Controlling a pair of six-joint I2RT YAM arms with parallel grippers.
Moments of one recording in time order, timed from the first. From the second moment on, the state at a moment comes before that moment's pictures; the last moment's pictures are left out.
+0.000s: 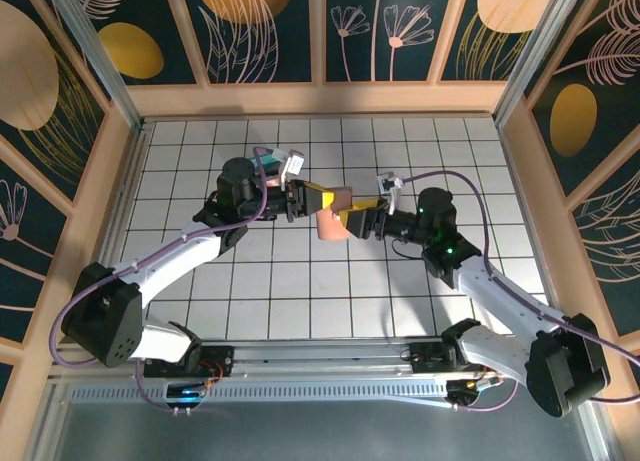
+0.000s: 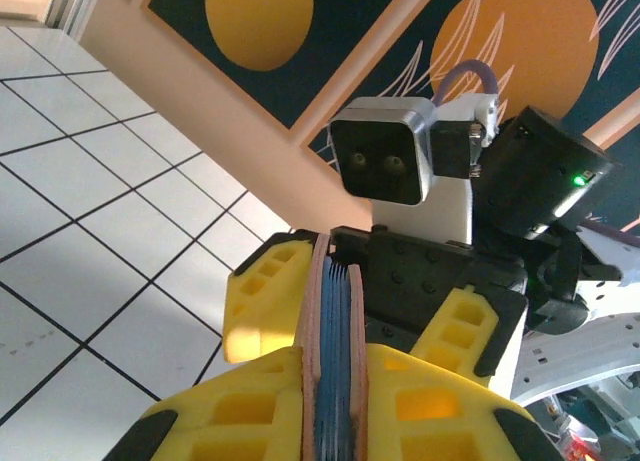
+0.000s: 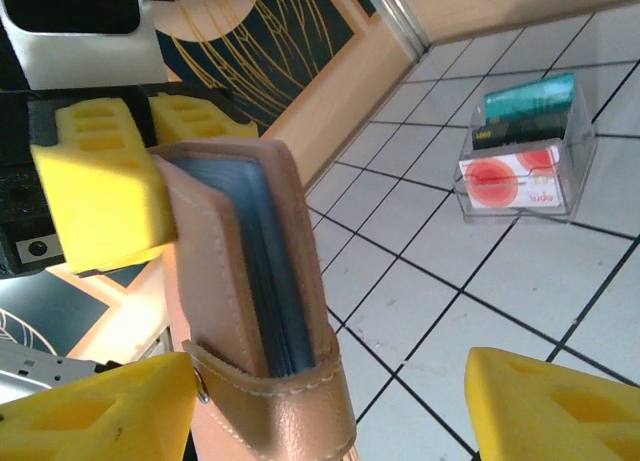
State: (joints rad) left arm -0.57 1.39 0.89 0.39 0.85 -0.62; right arm 0.50 1.06 0.59 0.29 -0.67 0.55
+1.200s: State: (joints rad) left arm -0.51 1.42 0.71 0.56 0.84 -0.76; right arm 0.45 1.21 0.60 0.58 -0.82 0.82
